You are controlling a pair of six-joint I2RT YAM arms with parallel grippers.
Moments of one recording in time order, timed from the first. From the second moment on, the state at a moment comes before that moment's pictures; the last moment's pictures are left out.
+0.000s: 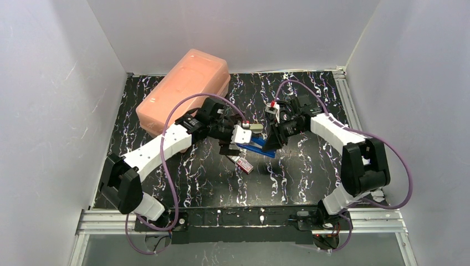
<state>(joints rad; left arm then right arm) -0.66 1.48 1.18 -0.51 0.71 1.00 0.32 1.57 1.09 -0.68 -1.09 -0.47</state>
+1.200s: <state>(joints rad) -0.81 1.50 1.09 -0.40 0.28 1.34 0.34 1.59 0.97 -0.42 -1.25 -0.09</state>
